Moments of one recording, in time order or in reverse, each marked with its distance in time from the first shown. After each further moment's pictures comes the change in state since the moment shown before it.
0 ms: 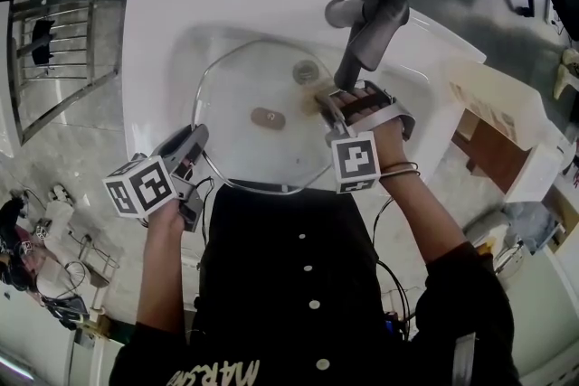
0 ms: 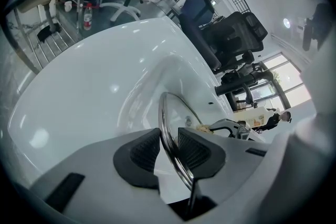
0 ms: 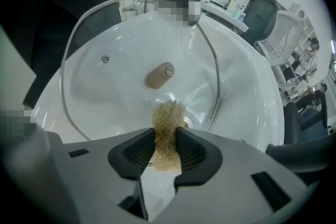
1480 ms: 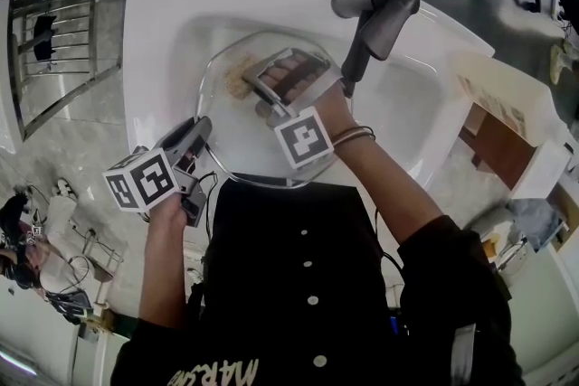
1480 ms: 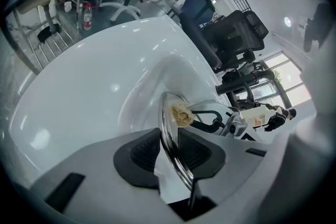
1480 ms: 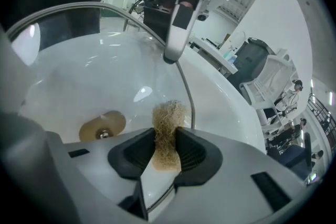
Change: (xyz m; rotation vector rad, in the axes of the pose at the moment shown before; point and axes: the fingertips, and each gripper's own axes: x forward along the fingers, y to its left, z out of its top) left arm 0.001 0.001 0.000 0.003 0.008 0.010; right arm 0.024 -0.088 0.127 -0.096 -0.349 -0.298
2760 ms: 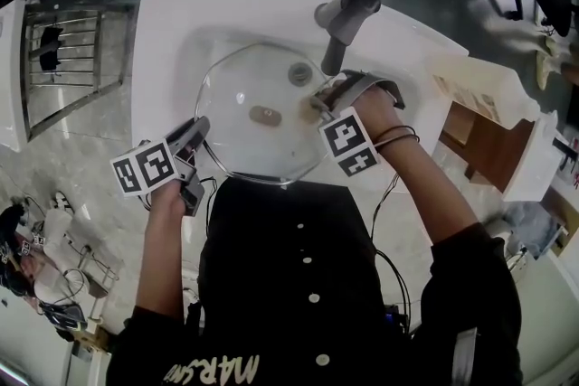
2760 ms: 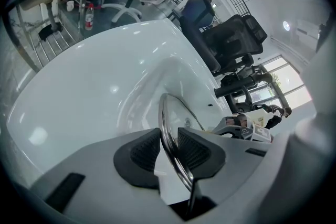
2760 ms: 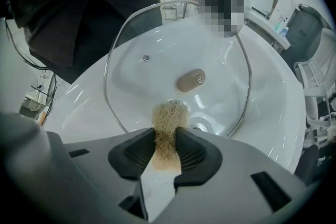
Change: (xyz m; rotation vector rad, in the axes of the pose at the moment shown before) left arm -0.001 -0.003 -0.002 -0.022 -0.024 -0.026; right arm -0.112 0.103 -0.089 -0.161 0.266 0.614
